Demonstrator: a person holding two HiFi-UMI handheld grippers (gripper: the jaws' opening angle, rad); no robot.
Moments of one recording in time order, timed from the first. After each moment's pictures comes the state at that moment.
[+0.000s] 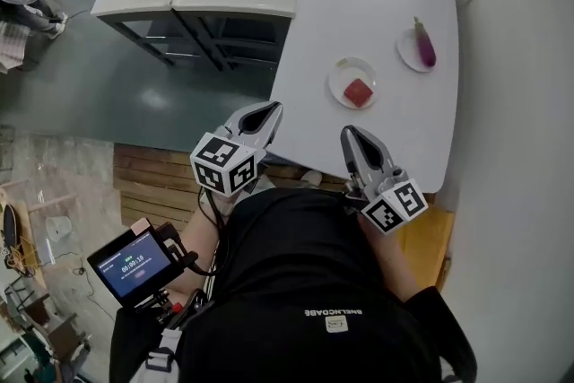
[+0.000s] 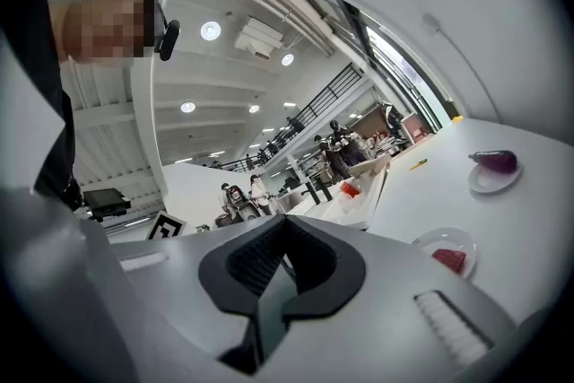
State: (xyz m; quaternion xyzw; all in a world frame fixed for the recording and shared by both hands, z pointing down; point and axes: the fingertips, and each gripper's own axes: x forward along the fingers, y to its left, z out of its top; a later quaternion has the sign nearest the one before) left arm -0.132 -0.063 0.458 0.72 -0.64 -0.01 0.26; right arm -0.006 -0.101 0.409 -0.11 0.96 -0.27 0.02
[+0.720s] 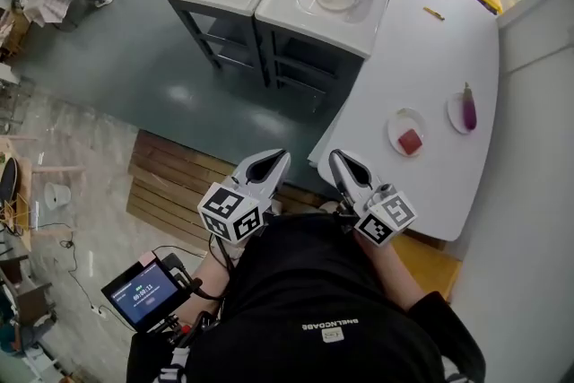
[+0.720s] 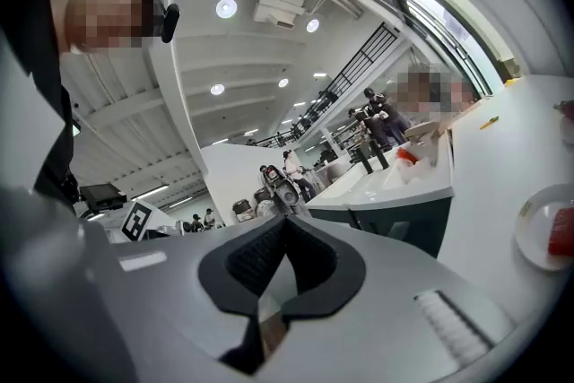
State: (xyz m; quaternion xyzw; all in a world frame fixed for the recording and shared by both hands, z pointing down) left arm -0.208 0.093 0.410 0.65 -0.71 -0.10 0.26; right arm -0.148 0.023 0.391 0.03 0.96 -0.26 -0.05
